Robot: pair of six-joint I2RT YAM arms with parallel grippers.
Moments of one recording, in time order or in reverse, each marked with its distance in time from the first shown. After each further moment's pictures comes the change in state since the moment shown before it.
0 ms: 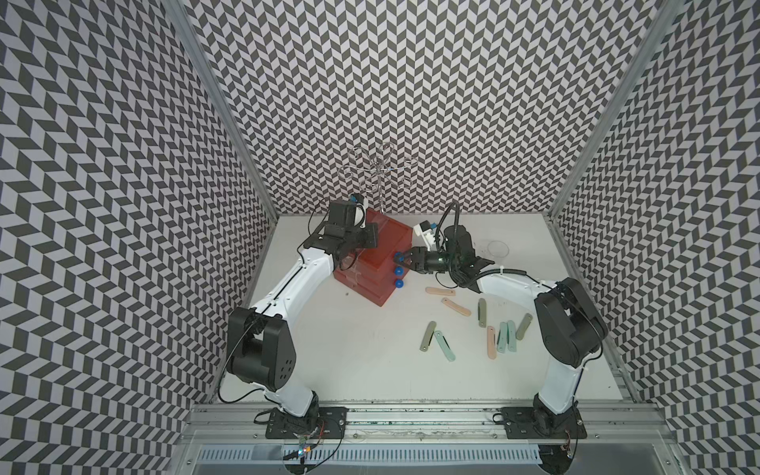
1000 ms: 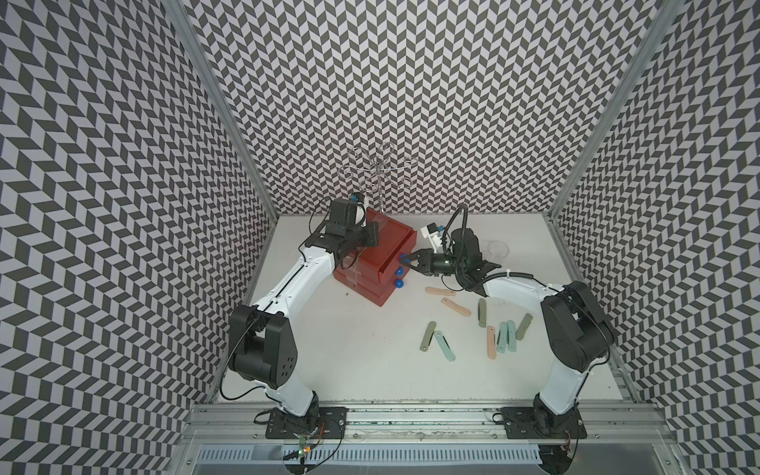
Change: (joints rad) left arm -0.002 0.018 0.014 0.009 -0.009 0.000; right arm -0.042 -0.068 -0.098 0.036 0.001 0.017
